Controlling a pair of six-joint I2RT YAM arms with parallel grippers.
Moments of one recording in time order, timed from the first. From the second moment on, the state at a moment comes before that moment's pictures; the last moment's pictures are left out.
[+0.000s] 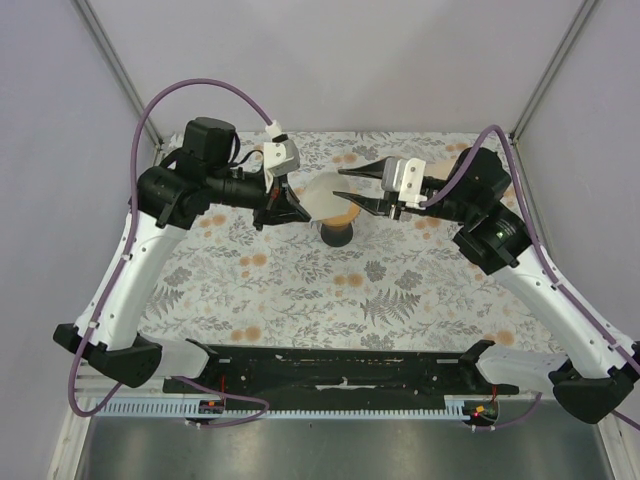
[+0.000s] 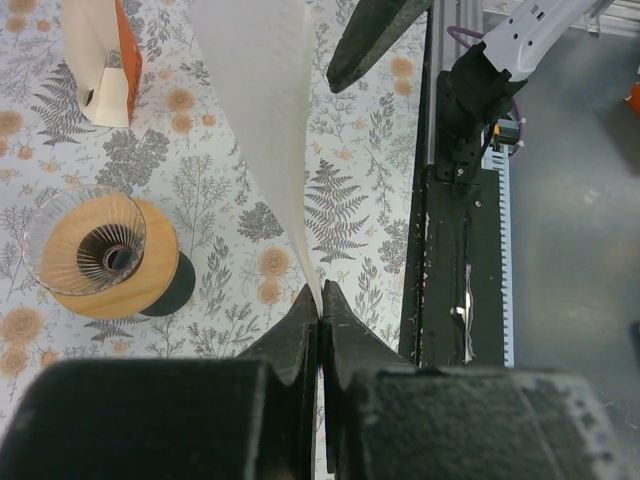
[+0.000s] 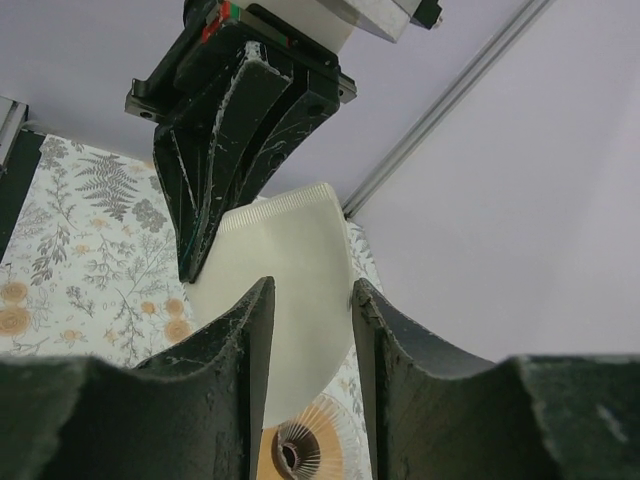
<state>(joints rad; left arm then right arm) -0.49 1.35 1.78 -1.06 0.89 0.45 0.66 1.15 1.37 -0.10 -0.69 -0.53</state>
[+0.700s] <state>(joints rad) -0.53 1.36 1.80 -1.13 0.85 0.55 0.66 1.18 1.42 -0.20 -0.65 -0.60</state>
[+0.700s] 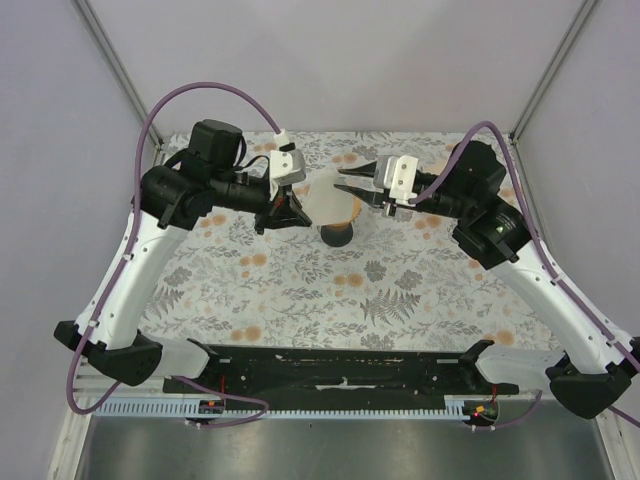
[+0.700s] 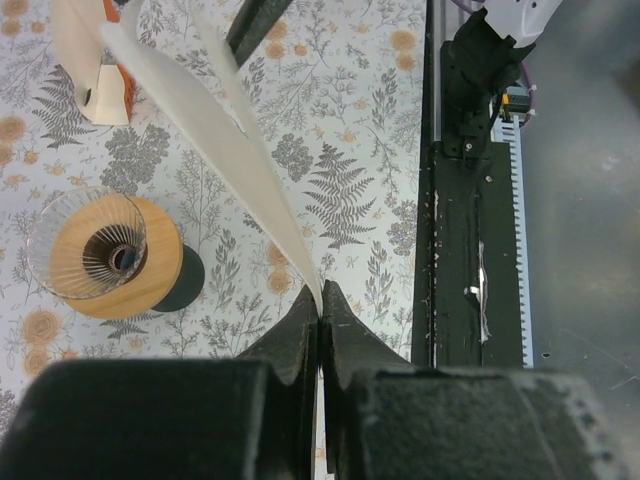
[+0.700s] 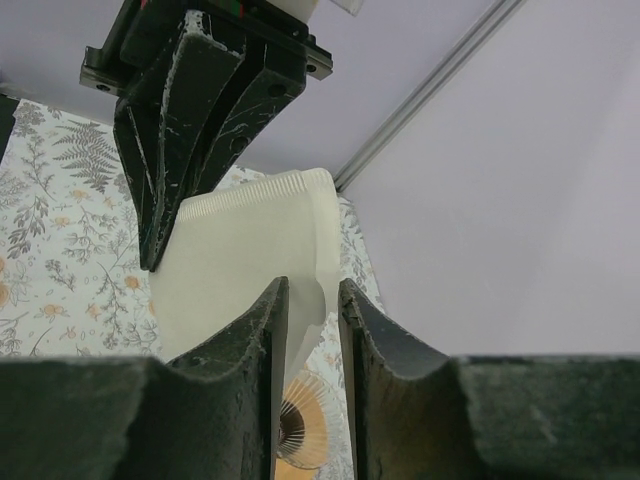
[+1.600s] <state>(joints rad) -0.55 1.36 1.82 -1.16 0.80 0.60 0.66 1.25 1.54 -0.42 -0.70 -0.70</state>
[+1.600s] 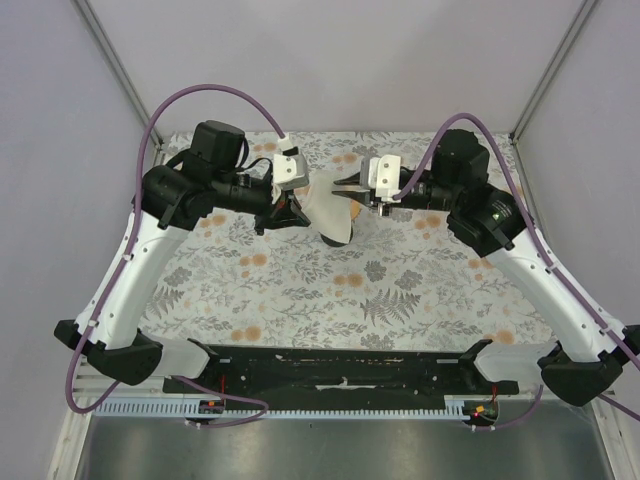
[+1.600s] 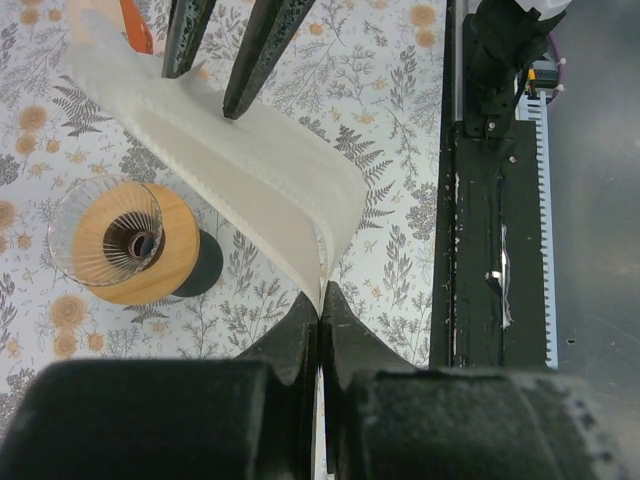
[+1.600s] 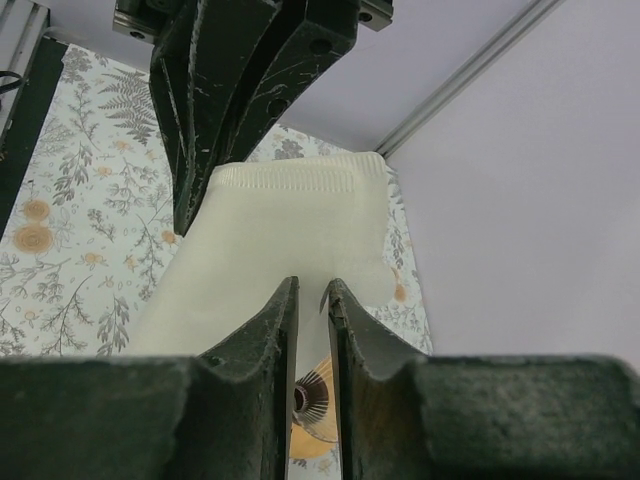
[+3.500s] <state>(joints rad) -0.55 1.36 1.78 -1.10 0.63 0.60 0.48 1.24 1.45 -0.43 -0.96 -0.54</state>
